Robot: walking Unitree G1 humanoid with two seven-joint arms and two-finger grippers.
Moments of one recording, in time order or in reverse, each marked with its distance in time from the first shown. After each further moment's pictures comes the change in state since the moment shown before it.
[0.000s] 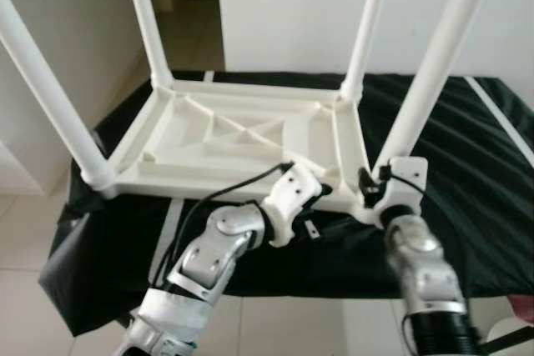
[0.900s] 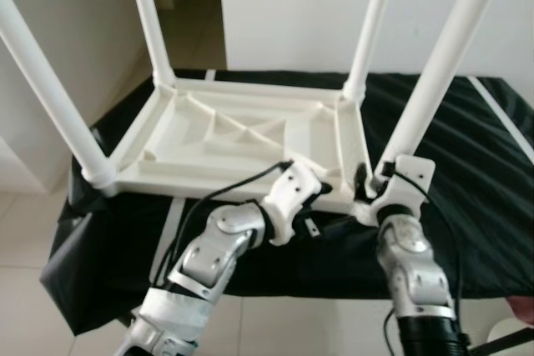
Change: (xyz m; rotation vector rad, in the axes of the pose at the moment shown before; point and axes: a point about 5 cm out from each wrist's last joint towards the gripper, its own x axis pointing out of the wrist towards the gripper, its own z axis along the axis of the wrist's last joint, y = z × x) left arm -0.002 0.003 0.000 0.021 0.012 0.018; right arm -0.005 -0.010 0.009 -0.006 -0.022 0.087
